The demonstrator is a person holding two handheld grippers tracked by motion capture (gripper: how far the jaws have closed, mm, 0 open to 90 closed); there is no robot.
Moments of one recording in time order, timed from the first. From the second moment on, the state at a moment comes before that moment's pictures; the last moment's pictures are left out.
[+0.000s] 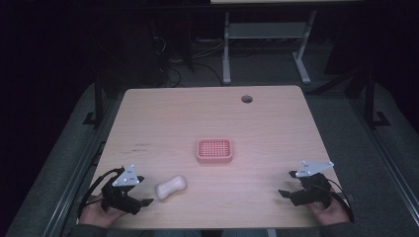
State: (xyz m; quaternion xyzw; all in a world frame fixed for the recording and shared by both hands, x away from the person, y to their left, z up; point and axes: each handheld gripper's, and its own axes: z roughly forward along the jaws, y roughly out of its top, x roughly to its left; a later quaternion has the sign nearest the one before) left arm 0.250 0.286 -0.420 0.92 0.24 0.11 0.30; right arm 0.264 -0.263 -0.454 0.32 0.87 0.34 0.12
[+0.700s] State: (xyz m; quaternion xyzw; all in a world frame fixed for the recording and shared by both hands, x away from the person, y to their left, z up) left arm 0.270 0.249 -0.411 0.93 0.22 0.08 0.26; right arm 0.266 -0.264 -0.453 0.32 0.88 0.34 0.12
